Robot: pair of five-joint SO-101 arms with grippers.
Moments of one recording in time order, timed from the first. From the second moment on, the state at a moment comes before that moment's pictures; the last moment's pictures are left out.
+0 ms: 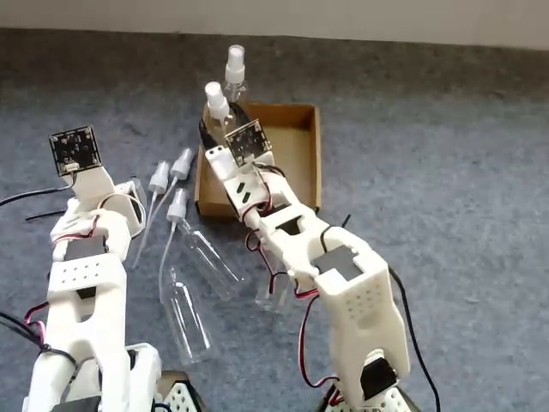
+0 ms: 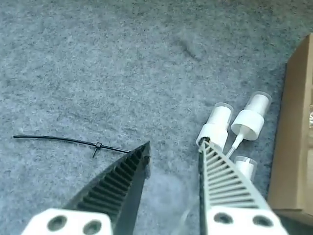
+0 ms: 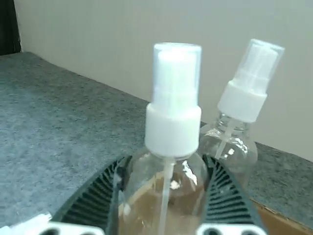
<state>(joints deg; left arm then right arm) -19.3 -35.7 62.4 22.1 9.4 -32.4 33.1 19.1 -45.2 7.8</state>
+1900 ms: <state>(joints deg) -19.2 -35.7 62.4 22.1 9.4 -34.5 33.1 19.9 -45.2 11.1</state>
